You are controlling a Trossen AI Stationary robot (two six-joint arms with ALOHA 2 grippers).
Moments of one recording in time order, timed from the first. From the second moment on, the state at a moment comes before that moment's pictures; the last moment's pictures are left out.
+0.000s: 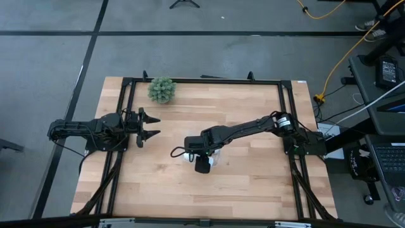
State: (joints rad) left arm 0.01 0.02 0.05 -0.09 -0.14 -0.21; right arm 0.17 2.18 1.84 -0.89 -0.08 0.31
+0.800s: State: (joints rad) left arm 0.01 0.02 0.05 -0.09 -0.14 -0.21; right arm 0.17 2.18 1.81 -0.83 -0.08 0.34
